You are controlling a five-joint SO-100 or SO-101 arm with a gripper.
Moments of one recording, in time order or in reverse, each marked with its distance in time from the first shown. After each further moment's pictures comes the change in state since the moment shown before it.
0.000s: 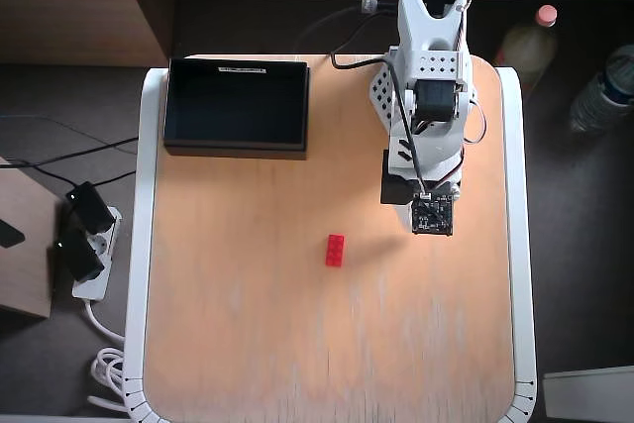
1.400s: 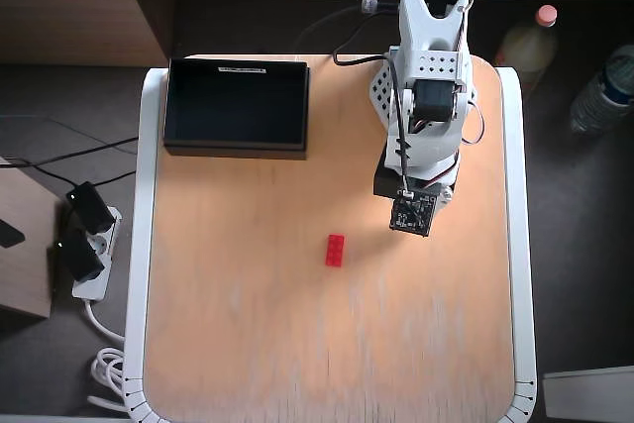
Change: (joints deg) arm 1.7 0.0 0.0 3.3 -10.5
